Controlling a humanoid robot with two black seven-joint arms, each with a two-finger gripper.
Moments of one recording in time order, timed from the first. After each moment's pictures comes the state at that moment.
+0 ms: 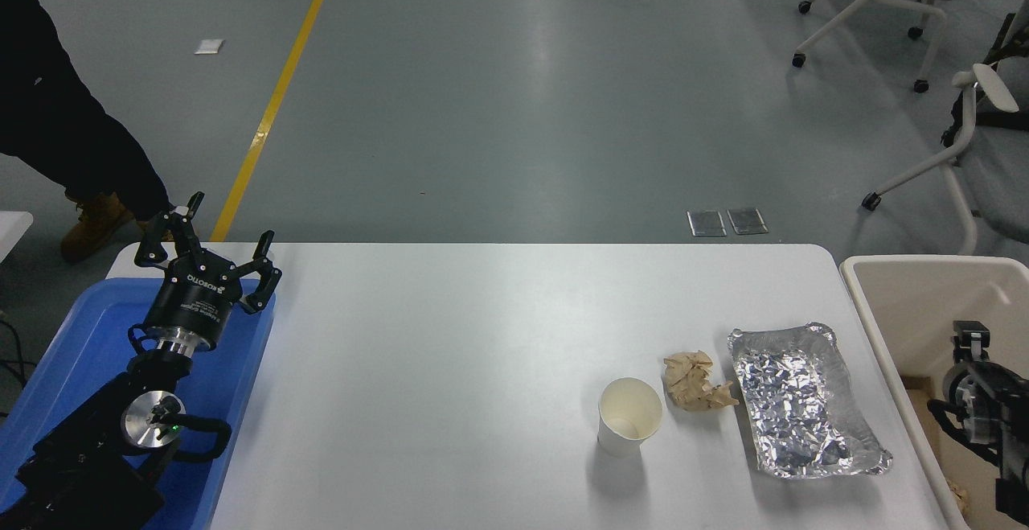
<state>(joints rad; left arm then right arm) -0.45 0.28 -1.07 -0.58 0.20 -0.61 -0.45 0.64 -0.30 -0.16 -0.02 0.25 -0.05 -0.11</state>
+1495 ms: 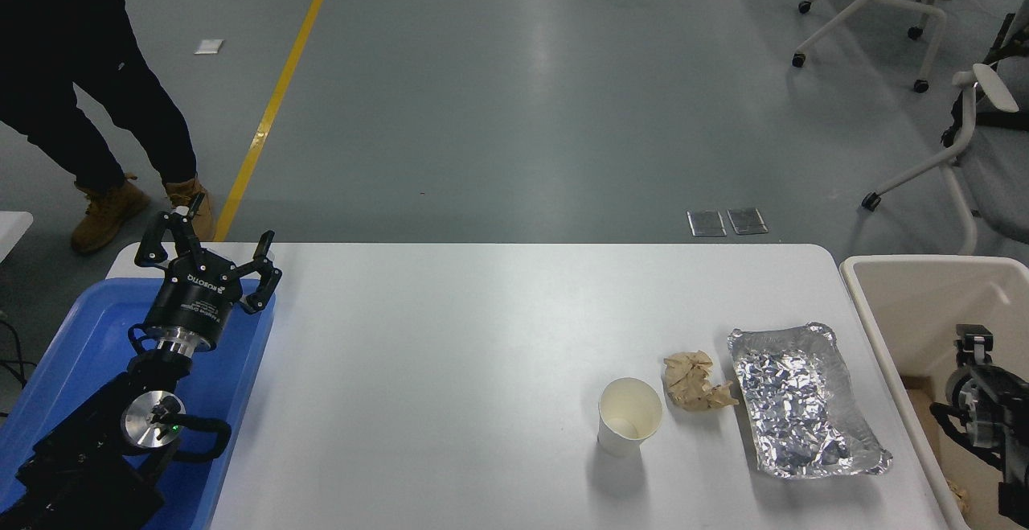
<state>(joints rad) -0.45 0.28 -1.07 -0.58 0.20 -0.61 -0.45 0.63 -0.30 -0.16 -0.02 0.25 -0.05 -0.11</state>
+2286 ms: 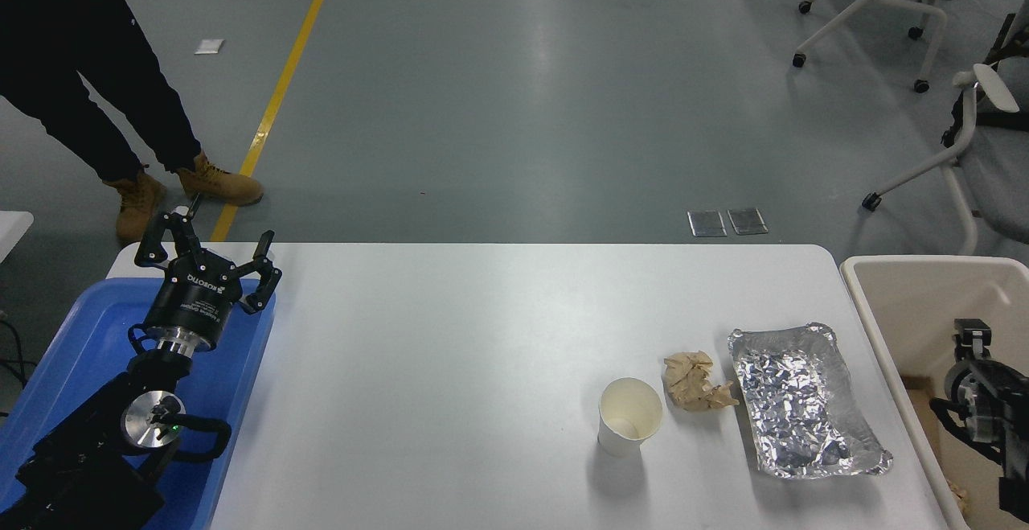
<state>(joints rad) -0.45 0.28 -1.07 -0.58 0.20 -0.61 -0.45 0.65 -0.31 -0.17 0.00 0.25 -0.05 -0.11</state>
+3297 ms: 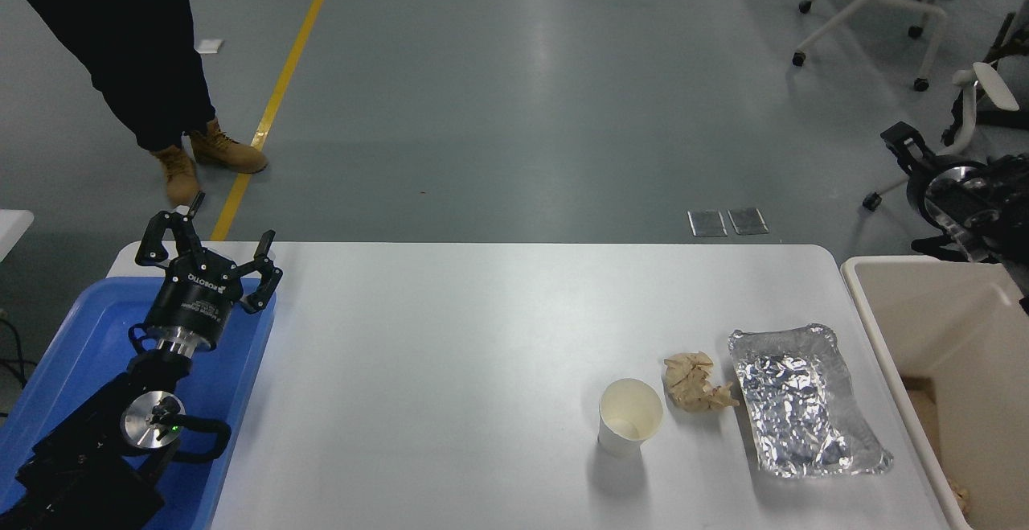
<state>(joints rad) -0.45 0.28 -1.07 -0.58 0.20 -0.61 -0.45 1.36 -0.37 -0.96 0.49 0.24 -0.03 -0.11</state>
